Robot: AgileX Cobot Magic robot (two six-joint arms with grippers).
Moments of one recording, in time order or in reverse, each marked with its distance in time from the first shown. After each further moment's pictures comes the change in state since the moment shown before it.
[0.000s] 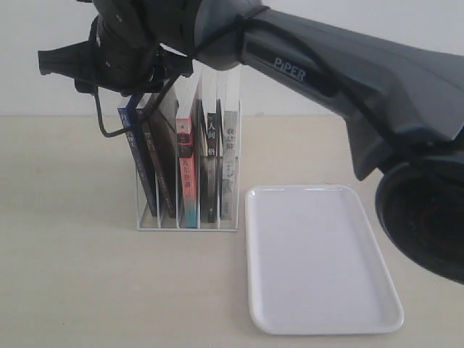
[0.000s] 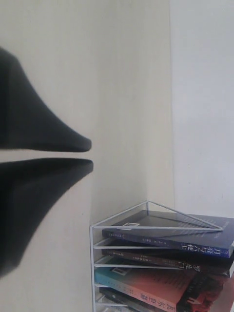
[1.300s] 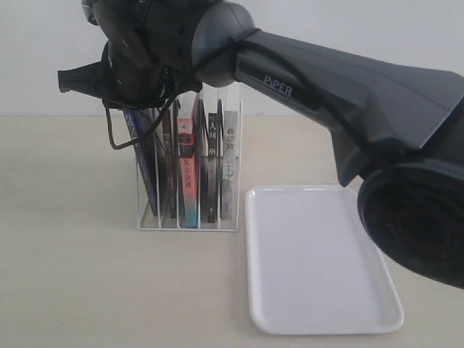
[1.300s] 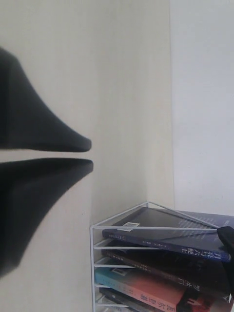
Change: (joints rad) left arm 0.000 0.000 0.000 0.000 0.002 0.000; right arm -0.010 0.043 0.000 -0.045 0.026 0.054
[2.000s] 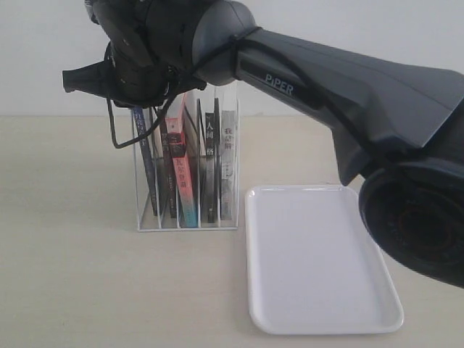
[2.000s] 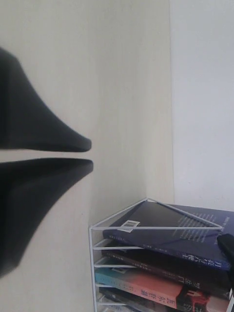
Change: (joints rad) left arm 0.000 0.000 0.000 0.000 0.000 0.000; right arm -0.001 -0.002 -0.002 -0.029 0.025 0.008
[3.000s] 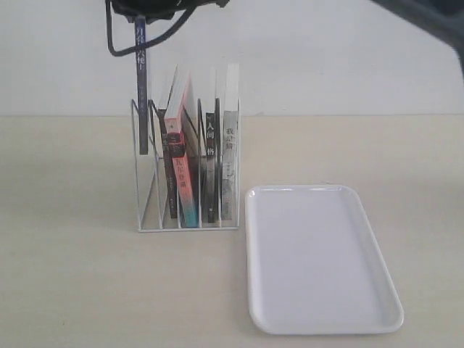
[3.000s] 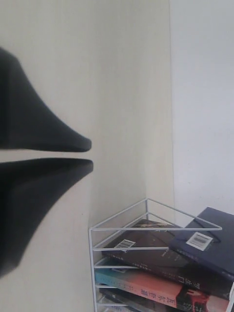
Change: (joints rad) left arm 0.000 0.000 0.000 0.000 0.000 0.000; right arm 0.000 -0.223 0.002 -0.039 0.051 0.021
